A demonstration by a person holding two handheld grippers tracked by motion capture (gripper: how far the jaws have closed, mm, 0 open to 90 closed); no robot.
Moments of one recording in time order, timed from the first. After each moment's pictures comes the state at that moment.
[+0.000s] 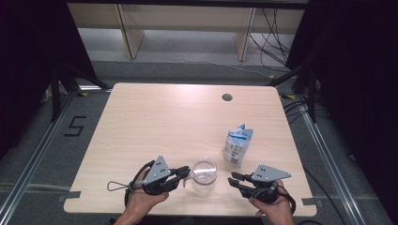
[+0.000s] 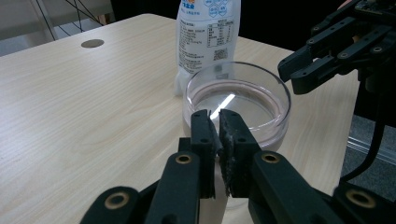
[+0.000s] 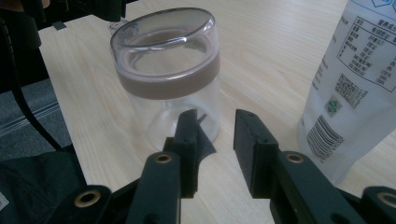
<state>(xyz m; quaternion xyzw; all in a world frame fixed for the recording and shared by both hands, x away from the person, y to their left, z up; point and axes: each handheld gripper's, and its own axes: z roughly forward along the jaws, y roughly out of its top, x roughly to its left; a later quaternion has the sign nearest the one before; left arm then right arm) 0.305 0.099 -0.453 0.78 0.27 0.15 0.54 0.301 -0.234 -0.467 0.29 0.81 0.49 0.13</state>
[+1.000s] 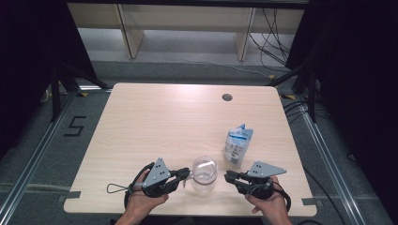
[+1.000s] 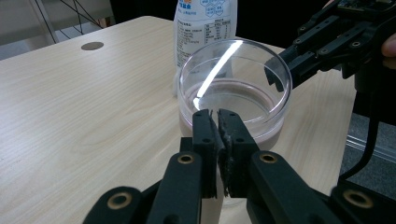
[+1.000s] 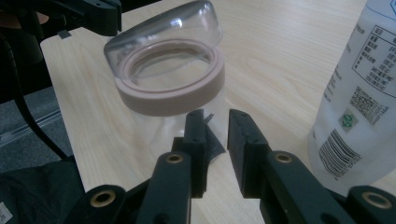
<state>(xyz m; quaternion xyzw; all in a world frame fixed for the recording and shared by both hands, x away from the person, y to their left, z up) 0.301 0.100 -0.455 0.78 0.26 0.16 0.54 0.310 -0.223 -0.468 0.29 0.81 0.50 0.12</state>
